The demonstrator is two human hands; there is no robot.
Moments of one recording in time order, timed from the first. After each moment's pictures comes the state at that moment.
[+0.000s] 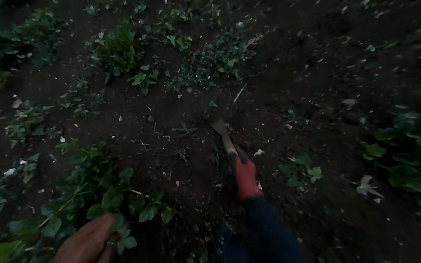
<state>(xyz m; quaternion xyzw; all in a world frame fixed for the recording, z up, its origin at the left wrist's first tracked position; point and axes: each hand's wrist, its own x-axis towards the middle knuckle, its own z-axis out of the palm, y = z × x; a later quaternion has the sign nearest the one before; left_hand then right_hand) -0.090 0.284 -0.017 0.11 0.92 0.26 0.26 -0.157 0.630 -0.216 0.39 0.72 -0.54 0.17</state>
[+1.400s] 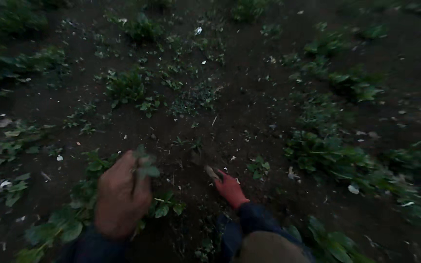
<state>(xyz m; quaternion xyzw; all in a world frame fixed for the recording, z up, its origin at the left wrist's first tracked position) -0.117 0.258 0.027 0.13 0.89 0.40 -0.17 -0.095 0.577 -0.132 0.23 0.89 -0.27 0.30</state>
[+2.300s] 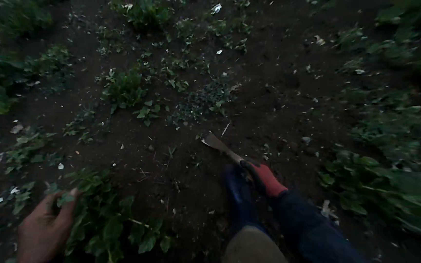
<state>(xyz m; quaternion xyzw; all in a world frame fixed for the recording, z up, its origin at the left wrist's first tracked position) -0.167 0.205 -0.045 -0.22 0.93 0.29 -0.01 -0.250 0.727 -0.171 0.33 0.76 -0.50 0.27</state>
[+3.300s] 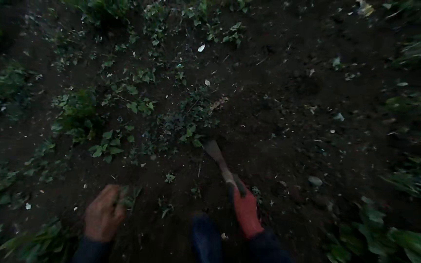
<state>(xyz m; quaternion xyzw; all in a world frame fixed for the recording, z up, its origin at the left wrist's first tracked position) -0.379 0.443 -0.132 0.00 0.98 0.18 0.02 -0.346 0.806 -0.226 0.37 0.77 -0.47 0.22</state>
